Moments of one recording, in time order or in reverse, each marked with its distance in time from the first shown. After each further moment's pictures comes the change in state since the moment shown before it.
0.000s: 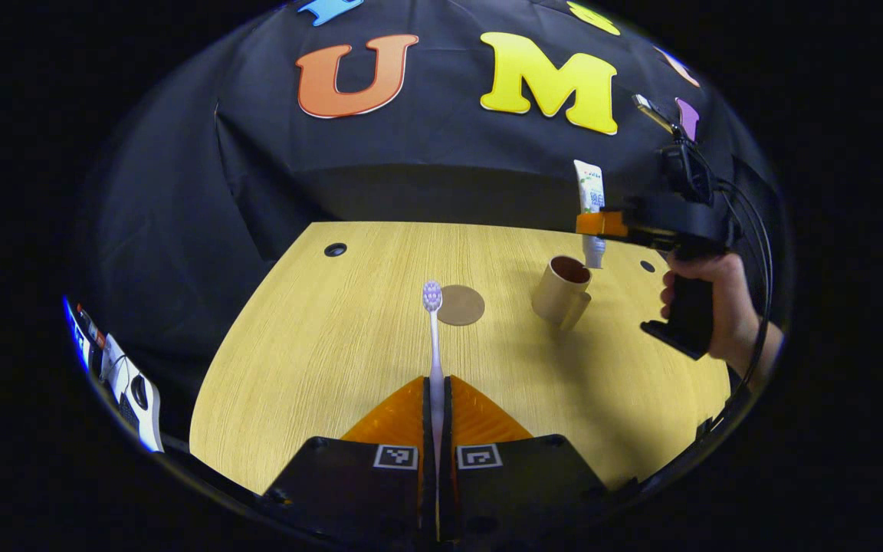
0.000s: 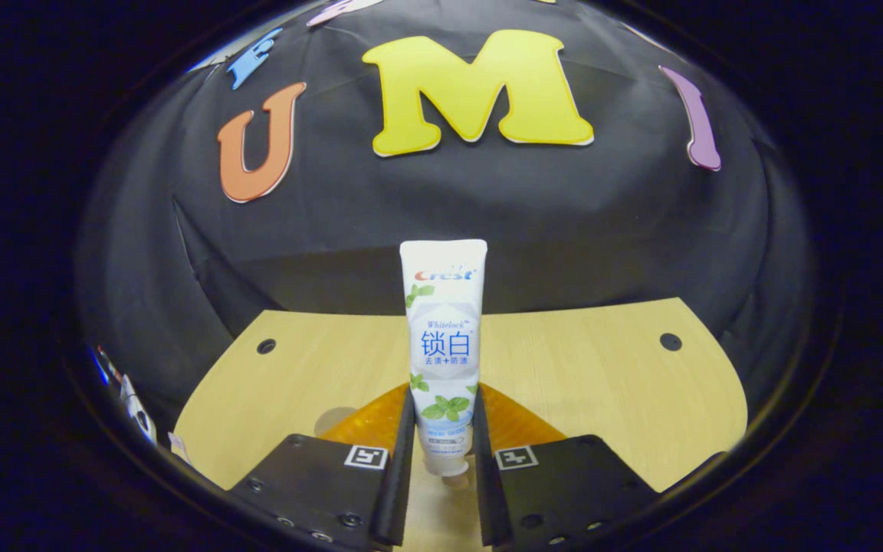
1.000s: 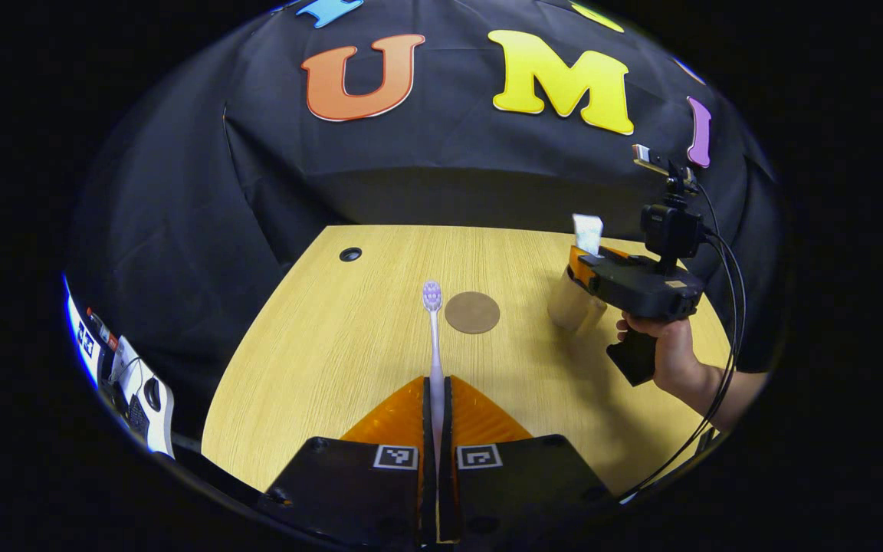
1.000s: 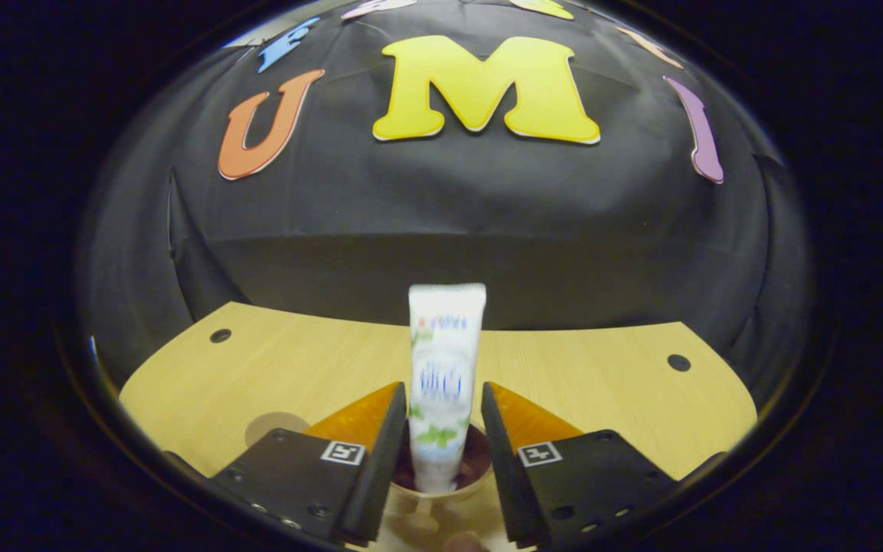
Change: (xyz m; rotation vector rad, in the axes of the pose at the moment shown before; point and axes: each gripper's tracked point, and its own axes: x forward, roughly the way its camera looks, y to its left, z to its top) left arm 0.006 0.010 0.007 -0.001 0.021 0.074; right arm 0.070 -0.020 -0.036 -0.086 -0.119 -0.054
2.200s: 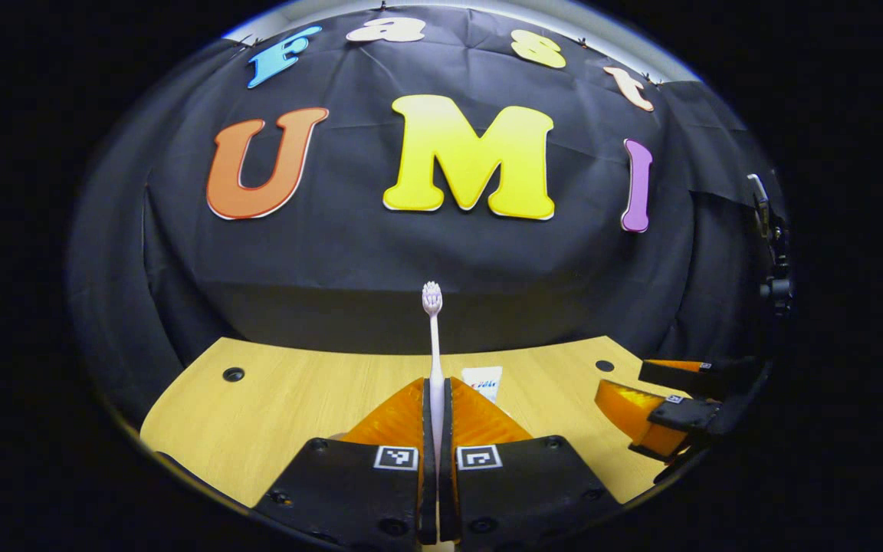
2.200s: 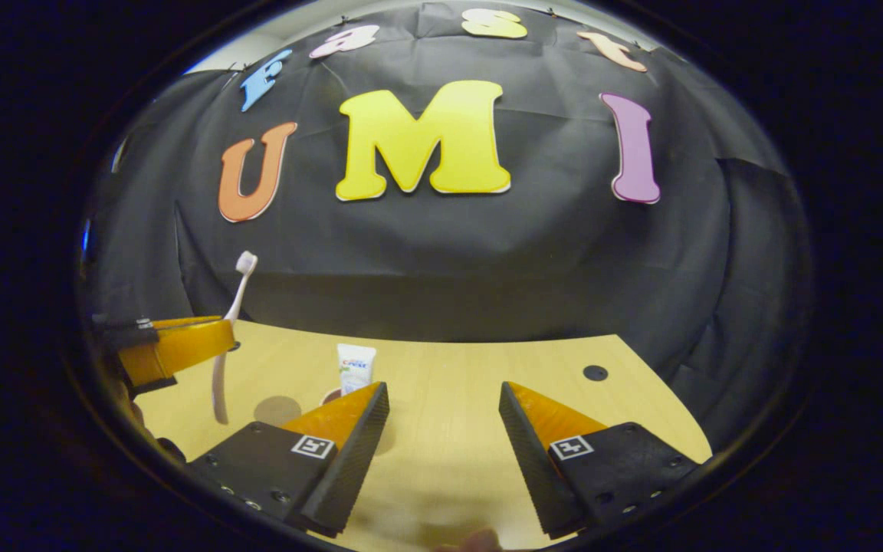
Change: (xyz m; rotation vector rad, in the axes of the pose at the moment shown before) left arm 0.080 -0.165 0.150 0.057 -0.485 -0.268; right arm -0.139 -0.121 0.028 0.039 -0.035 -0.031
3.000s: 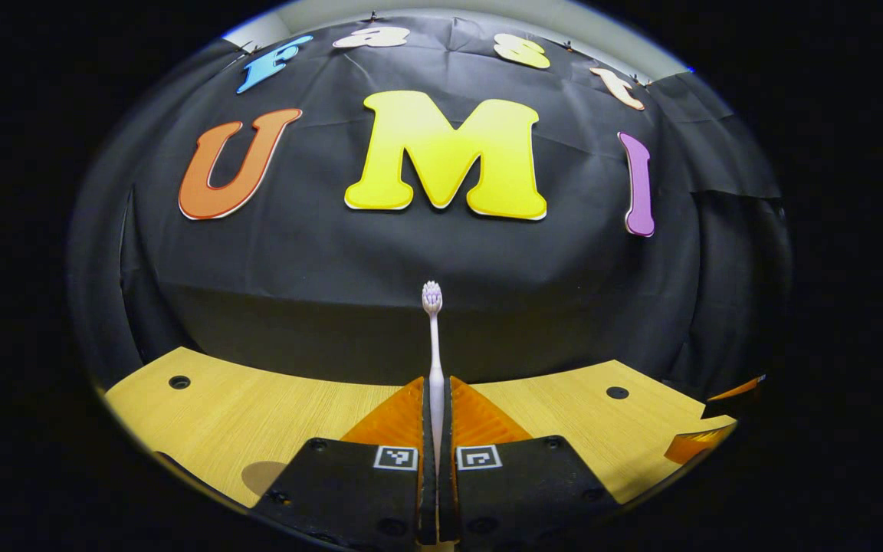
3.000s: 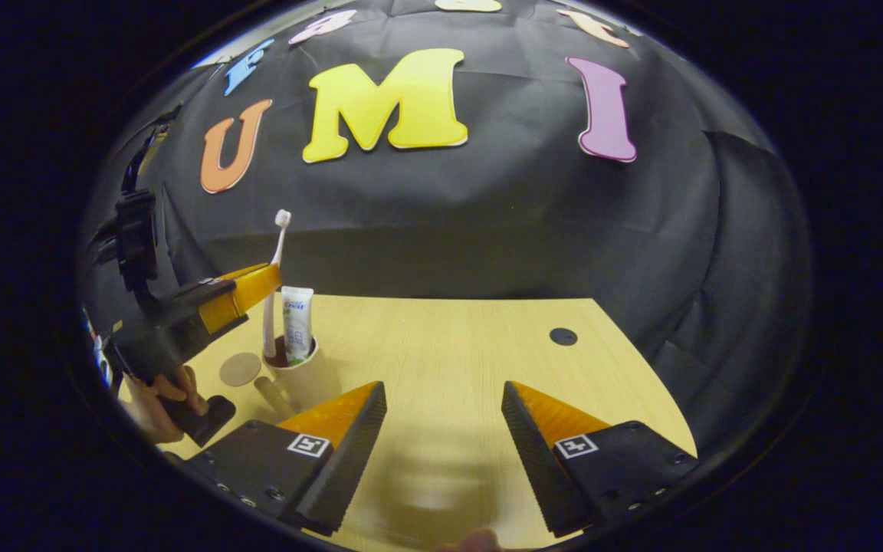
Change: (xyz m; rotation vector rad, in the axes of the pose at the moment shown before) left arm 0.093 -0.037 -0.022 -0.007 -0.141 0.017; right arm 0.000 -0.070 -0.053 0.001 0.129 -0.028
